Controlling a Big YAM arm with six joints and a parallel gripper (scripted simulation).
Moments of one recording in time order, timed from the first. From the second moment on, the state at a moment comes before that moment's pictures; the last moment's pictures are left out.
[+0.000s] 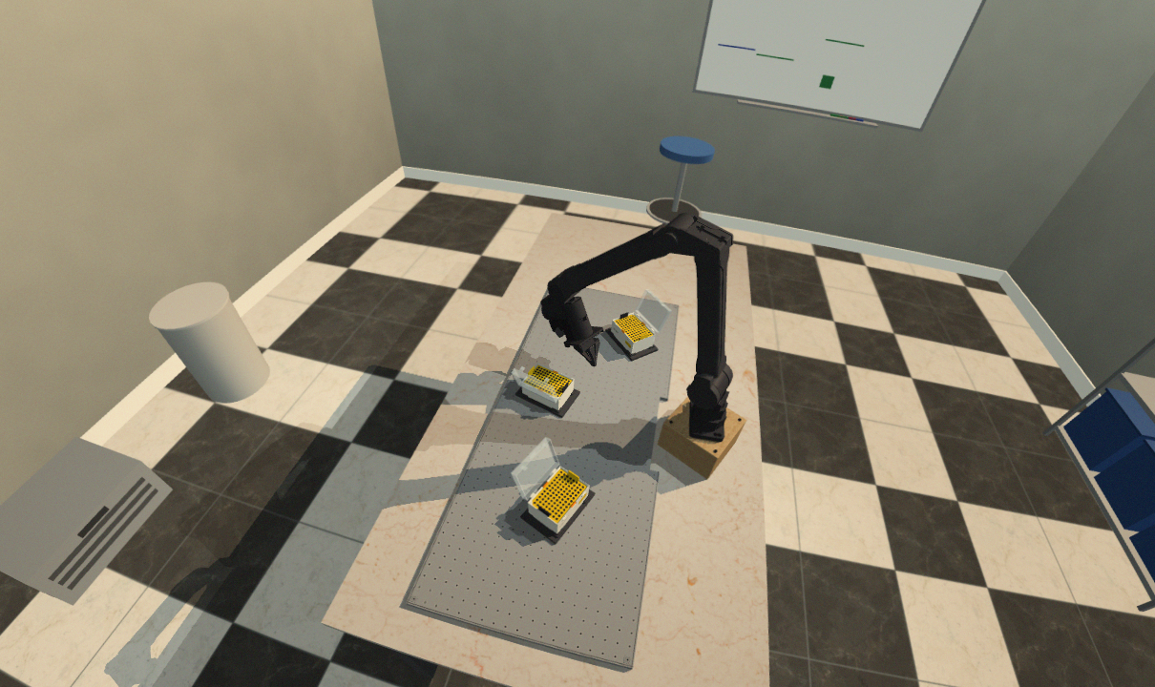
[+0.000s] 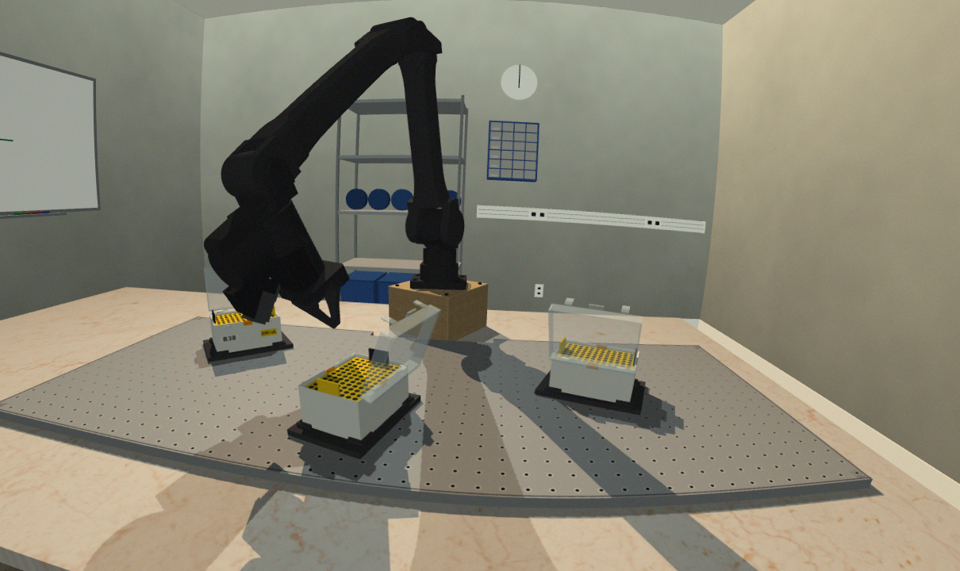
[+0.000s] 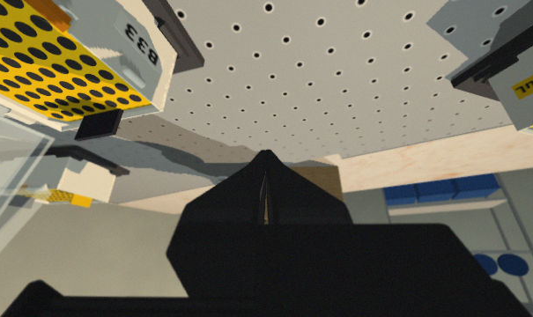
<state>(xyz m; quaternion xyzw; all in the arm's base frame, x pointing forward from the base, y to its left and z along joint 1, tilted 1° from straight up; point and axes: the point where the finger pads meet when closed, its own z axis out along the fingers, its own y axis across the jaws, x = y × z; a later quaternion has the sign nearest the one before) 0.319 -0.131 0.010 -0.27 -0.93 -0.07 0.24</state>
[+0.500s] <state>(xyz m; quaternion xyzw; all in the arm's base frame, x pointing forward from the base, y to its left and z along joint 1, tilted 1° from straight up) 0.320 -0.132 -0.037 -0.27 -0.93 -0.07 0.24</state>
